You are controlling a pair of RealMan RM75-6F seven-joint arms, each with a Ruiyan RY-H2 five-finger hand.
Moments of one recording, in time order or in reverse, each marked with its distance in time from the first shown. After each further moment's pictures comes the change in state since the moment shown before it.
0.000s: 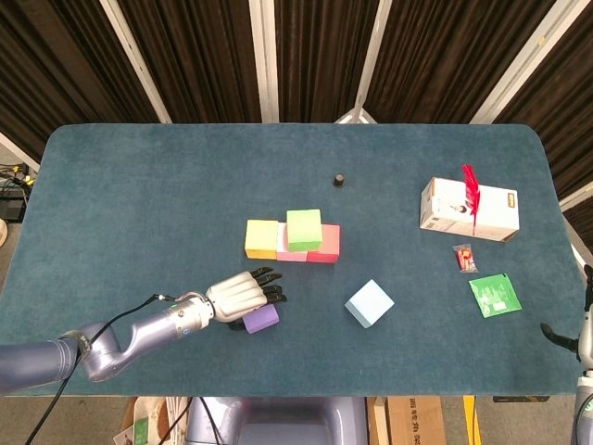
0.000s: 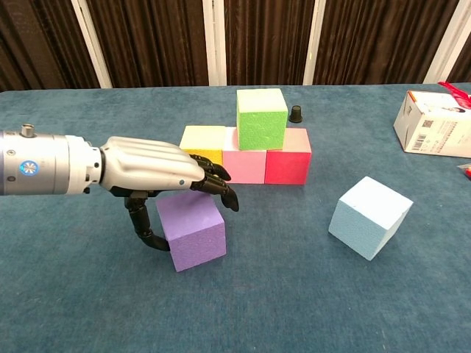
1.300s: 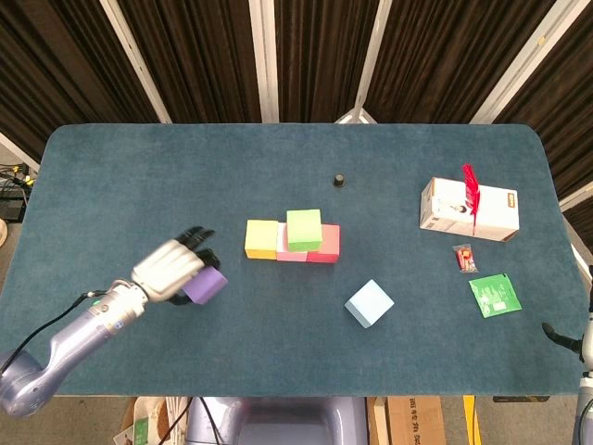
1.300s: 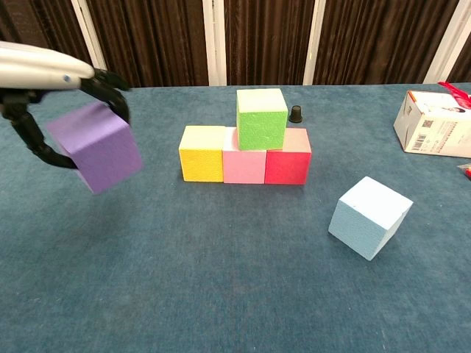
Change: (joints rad) left arm 0.146 0.401 -0.006 -0.370 -0.340 0.197 0.236; right arm -0.017 0.007 0.022 -0.018 0.001 -0.003 0.026
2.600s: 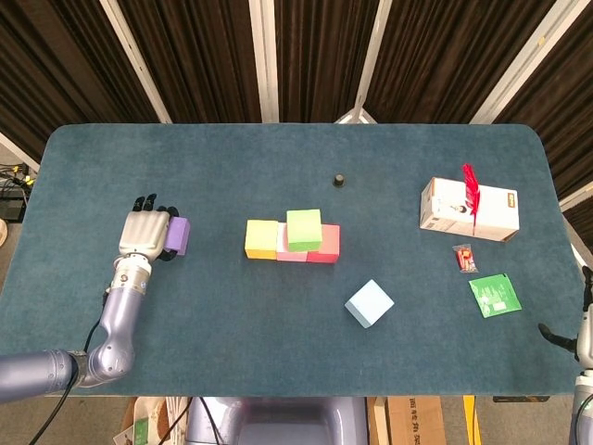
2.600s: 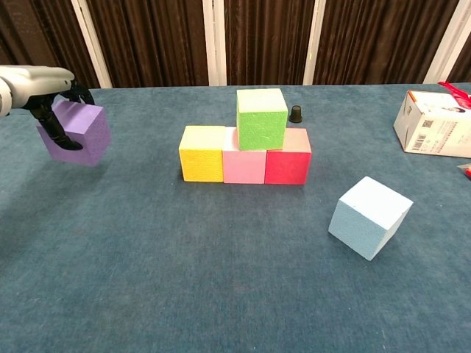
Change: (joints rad) left arm -0.060 -0.373 -0.175 0.216 -0.833 0.291 0.497; right arm 0.009 -0.016 -0.001 0.025 0.003 -0.026 -0.016
